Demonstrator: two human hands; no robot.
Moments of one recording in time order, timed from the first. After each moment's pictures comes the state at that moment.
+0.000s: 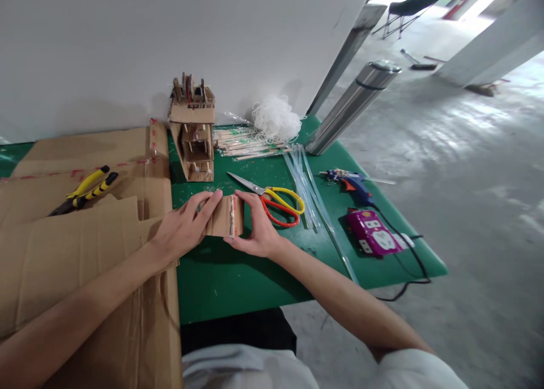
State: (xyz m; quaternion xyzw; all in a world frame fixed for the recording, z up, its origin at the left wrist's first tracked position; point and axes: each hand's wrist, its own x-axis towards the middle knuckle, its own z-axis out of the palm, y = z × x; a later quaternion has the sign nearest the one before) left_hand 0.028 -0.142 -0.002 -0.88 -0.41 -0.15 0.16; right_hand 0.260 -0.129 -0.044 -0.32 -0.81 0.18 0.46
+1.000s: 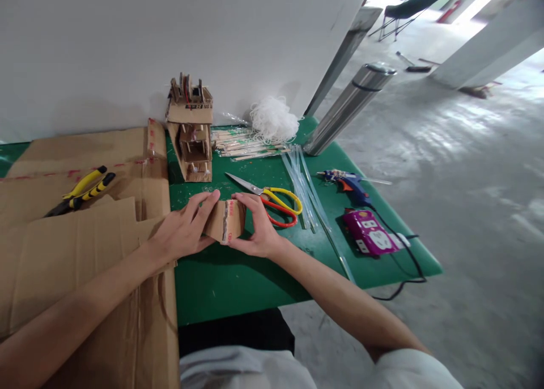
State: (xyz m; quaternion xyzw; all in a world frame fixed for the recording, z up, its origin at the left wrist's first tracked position) left_hand 0.030 -0.139 -0.003 -0.90 -0.39 -0.17 0.10; right_hand 0.263 -0.127 -0.046 -0.29 -0.81 0.17 0.48
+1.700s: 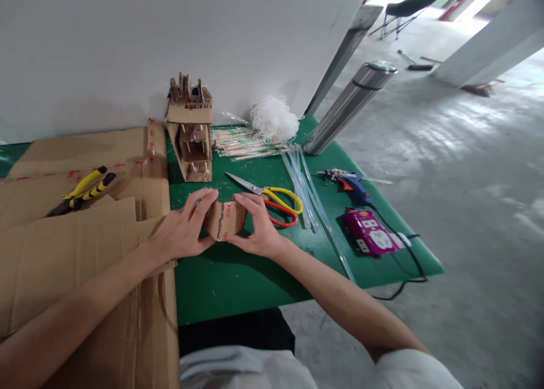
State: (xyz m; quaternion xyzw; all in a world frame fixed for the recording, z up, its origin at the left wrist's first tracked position) left_hand 0.028 -0.136 -0.007 -0.90 -0.38 -0.21 0.06; right_hand 0.263 -0.127 -0.048 -0.30 -0.82 0.13 0.48
